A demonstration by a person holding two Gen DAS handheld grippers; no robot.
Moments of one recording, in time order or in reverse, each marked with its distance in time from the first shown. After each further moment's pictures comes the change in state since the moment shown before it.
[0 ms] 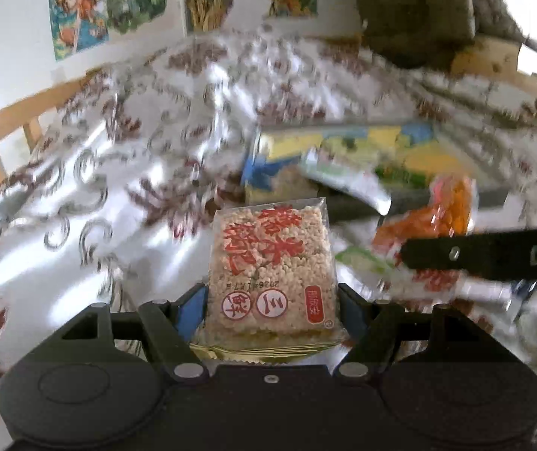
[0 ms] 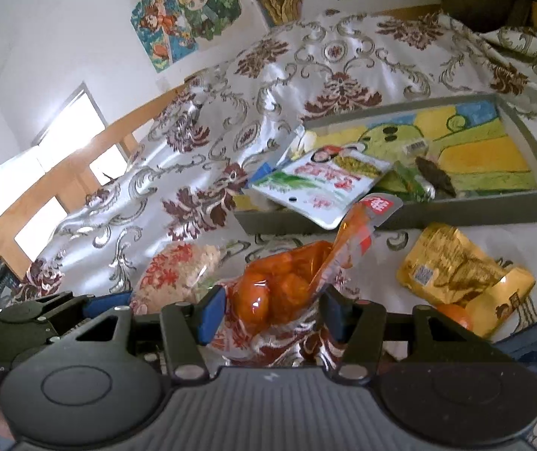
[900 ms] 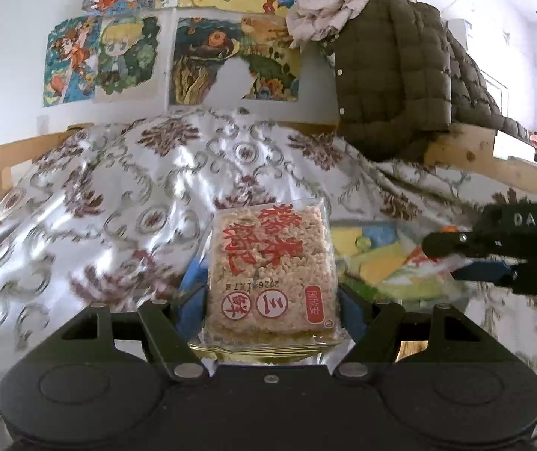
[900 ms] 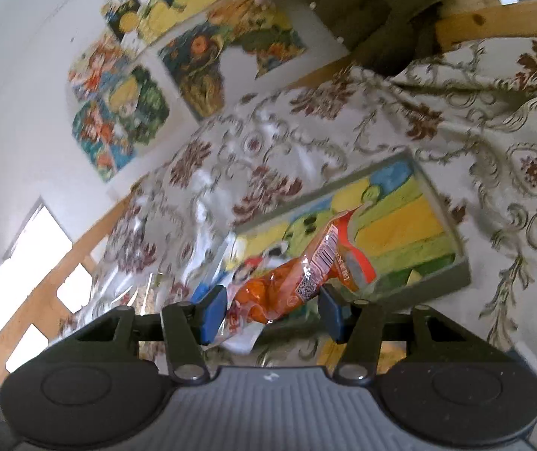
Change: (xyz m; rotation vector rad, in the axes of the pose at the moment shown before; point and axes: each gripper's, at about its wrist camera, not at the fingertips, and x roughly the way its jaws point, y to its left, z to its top) left arm 0.019 -0.041 0.046 -0.075 -0.248 -0.088; right arm -0.040 -0.086 0.053 0.243 -0.270 -0.090
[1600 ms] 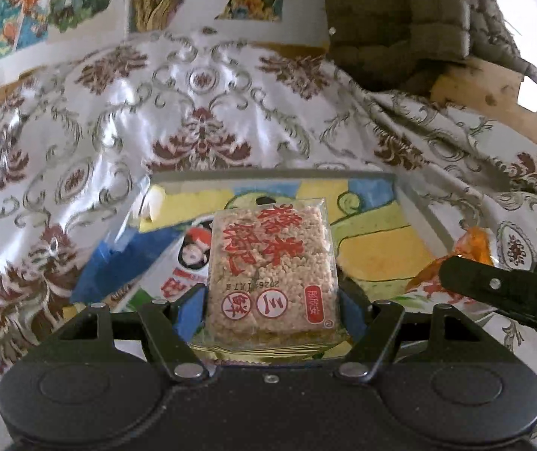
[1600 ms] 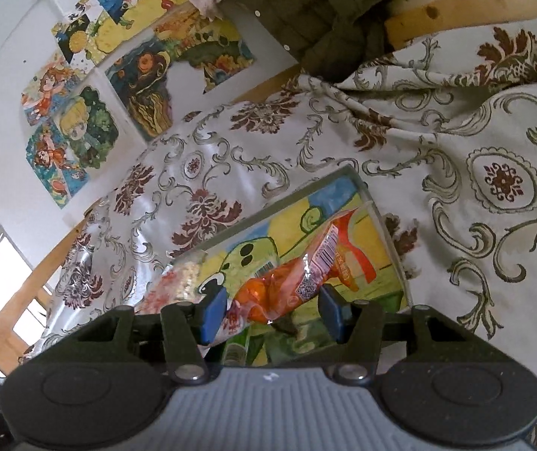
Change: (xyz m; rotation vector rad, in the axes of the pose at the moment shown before) left arm 0.133 -0.048 0.023 -0.018 0.281 -0.026; right arm 0.040 -0.050 0.015 0.056 -0.004 -0.108
